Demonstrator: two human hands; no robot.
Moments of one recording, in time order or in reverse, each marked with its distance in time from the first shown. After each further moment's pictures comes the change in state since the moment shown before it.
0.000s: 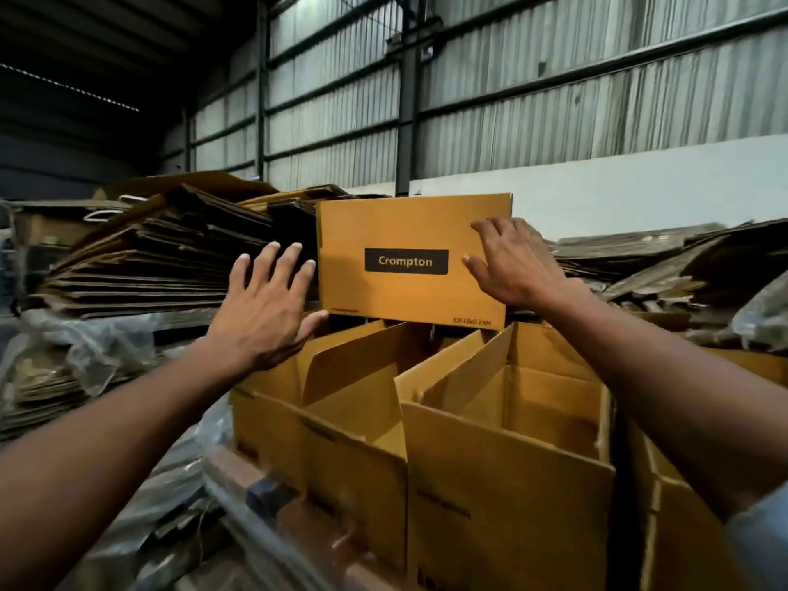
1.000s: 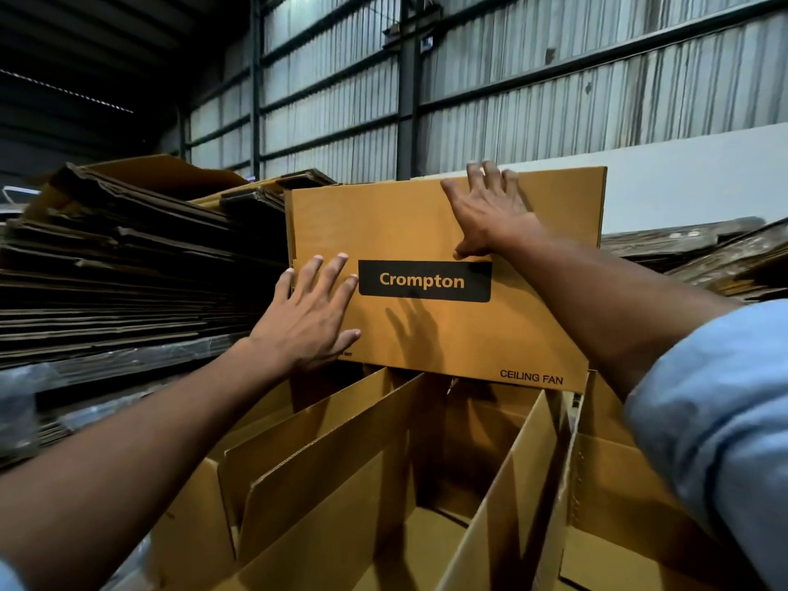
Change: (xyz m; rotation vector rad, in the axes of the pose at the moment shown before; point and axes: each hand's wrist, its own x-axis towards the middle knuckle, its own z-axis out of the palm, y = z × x) left_hand 0.242 0.021 0.246 -0.030 -0.135 0.131; right_hand 0.302 0.051 0.241 -0.296 -0.173 0.015
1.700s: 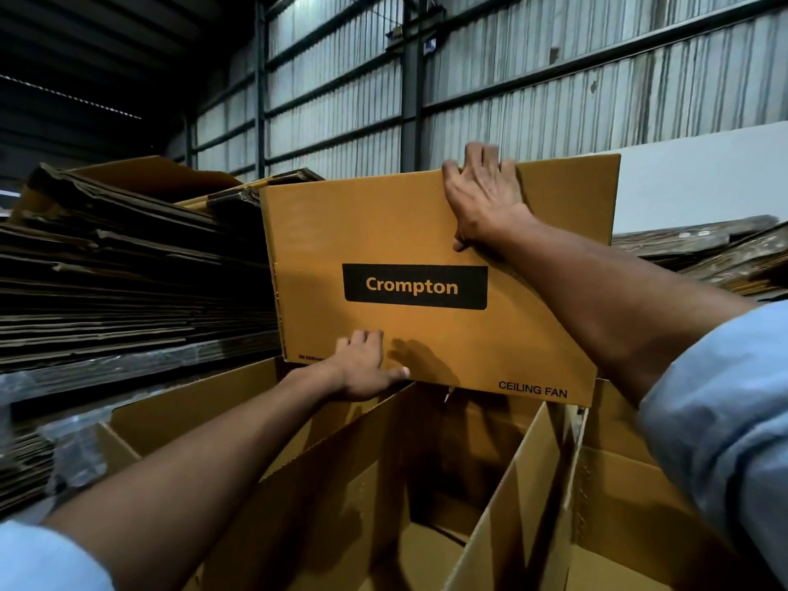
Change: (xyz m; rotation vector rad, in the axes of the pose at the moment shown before) left_hand 0.047 0.076 0.041 -0.543 -0.480 -0.099; right_hand 0.015 0.009 0.003 -0.072 0.124 0.053
